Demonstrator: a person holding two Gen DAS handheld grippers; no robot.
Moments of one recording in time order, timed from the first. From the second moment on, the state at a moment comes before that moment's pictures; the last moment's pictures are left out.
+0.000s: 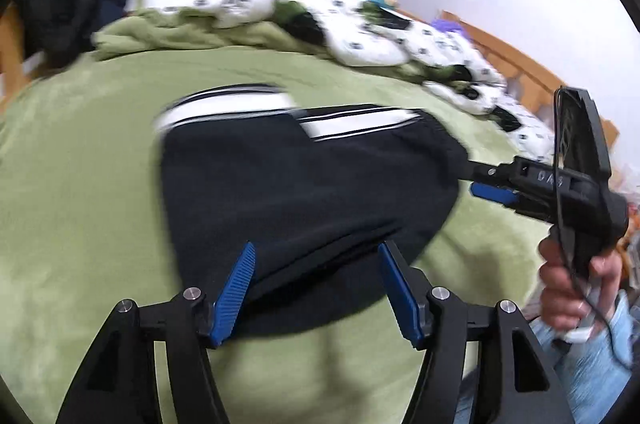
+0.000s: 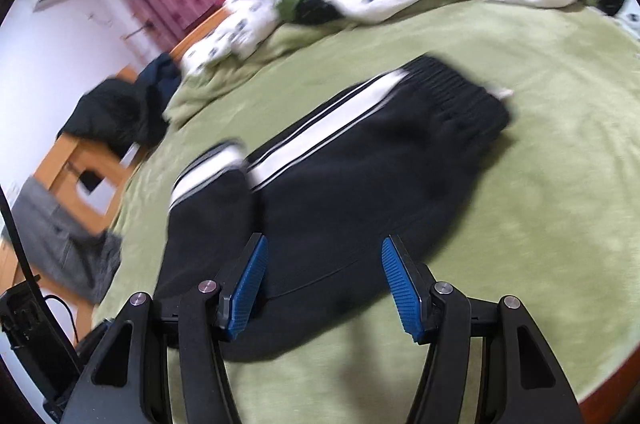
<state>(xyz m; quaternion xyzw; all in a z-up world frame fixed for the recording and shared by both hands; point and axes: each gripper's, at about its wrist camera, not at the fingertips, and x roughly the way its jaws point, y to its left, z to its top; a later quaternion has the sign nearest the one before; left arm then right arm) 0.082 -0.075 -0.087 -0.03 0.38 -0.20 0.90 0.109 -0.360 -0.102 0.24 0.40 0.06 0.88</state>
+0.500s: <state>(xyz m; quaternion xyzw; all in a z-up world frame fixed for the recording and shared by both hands) 0.090 -0.019 -0.161 -0.13 0.44 -0.14 0.88 0.184 -0.290 -0.161 0.28 0.48 0.18 0.81</state>
